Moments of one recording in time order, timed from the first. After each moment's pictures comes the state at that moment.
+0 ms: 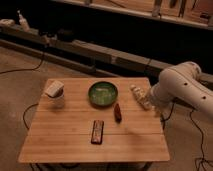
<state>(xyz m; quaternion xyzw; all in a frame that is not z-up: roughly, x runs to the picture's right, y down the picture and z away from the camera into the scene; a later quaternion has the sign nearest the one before) 0.216 0.092 0.670 -0.20 -0.15 -0.36 0.90</state>
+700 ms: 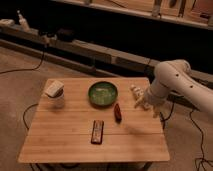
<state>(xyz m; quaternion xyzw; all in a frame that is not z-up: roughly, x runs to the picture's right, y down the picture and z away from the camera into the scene) 0.208 0.118 0.715 -0.27 -0.28 -0.47 0.80</state>
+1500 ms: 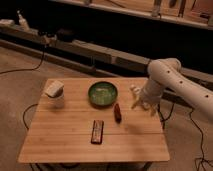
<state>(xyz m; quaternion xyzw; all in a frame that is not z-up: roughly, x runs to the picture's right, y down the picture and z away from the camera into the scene) 0.190 0.102 0.738 -0.26 -0.27 -0.51 0.77</state>
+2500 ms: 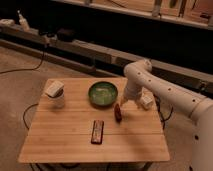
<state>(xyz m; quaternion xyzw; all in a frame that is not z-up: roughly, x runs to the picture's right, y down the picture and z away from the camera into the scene) 0.143 0.103 0.833 -0.27 -0.26 -0.57 0.73</state>
